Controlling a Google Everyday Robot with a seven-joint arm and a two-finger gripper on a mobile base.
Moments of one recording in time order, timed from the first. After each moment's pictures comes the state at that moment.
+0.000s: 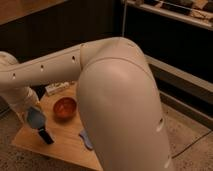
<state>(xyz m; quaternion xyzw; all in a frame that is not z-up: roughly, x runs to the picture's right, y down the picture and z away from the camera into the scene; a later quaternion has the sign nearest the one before) -0.312 0.101 0.614 -0.28 0.11 0.37 0.88</state>
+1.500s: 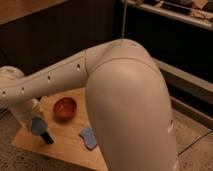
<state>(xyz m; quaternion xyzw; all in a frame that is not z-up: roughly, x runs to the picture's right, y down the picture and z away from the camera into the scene) -0.313 0.130 0.637 -0.27 0.06 0.32 0.90</state>
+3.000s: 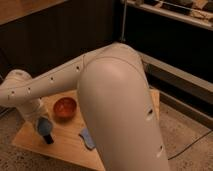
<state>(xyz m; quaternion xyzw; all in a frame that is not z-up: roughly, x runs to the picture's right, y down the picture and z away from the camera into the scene) -0.305 0.144 0.676 -0.29 0.10 0.33 0.89</state>
